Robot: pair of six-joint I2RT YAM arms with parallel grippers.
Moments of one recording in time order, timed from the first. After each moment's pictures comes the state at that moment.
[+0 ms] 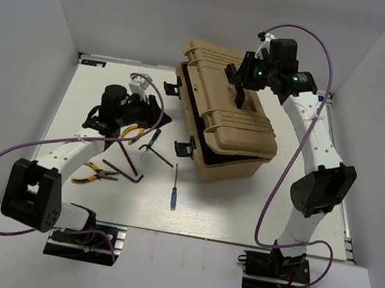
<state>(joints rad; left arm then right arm) -0.22 1.30 0.83 0.15 0.55 -0.38 0.39 1.87 2.05 -0.74 -0.28 0.30</state>
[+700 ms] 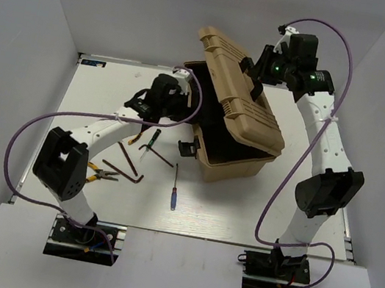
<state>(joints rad) -0.51 1.63 1.26 -0.13 0.19 -0.40 0.30 1.85 2.11 -0.76 -0.24 0.25</state>
